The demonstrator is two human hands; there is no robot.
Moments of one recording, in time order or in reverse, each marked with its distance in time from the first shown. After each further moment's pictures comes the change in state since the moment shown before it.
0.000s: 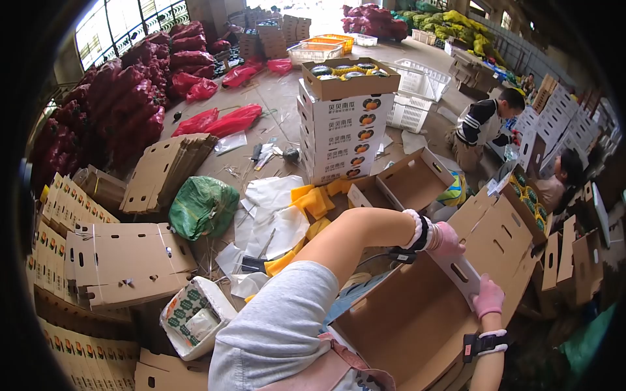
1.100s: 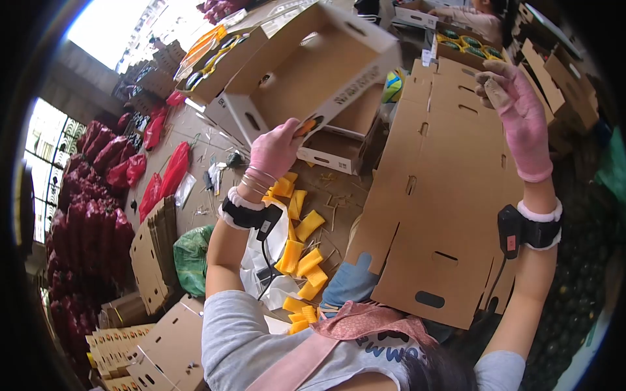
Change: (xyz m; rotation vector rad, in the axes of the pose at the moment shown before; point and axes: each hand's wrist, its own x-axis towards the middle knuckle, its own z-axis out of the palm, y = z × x) left_hand -0.189 -0.079 -0.018 0.036 0.552 -0.536; right_hand -0.017 -0.008 -0.123 1.461 0.635 -0.356
